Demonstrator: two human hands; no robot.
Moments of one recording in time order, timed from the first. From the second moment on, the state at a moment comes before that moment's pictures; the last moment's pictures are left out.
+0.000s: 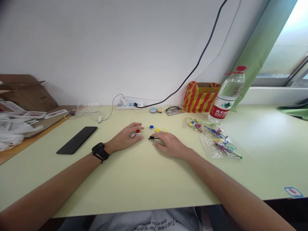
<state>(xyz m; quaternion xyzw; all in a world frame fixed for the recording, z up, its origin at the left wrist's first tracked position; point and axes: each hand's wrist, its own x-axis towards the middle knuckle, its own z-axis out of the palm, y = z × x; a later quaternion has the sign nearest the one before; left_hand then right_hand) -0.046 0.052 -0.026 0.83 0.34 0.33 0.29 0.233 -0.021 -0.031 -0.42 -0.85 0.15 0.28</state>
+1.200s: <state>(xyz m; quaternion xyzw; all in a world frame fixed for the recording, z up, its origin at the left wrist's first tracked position) -0.009 0.004 -0.019 0.86 0.27 0.26 0.34 0.222 -0.039 -0.017 -0.37 -0.74 0.41 0.38</state>
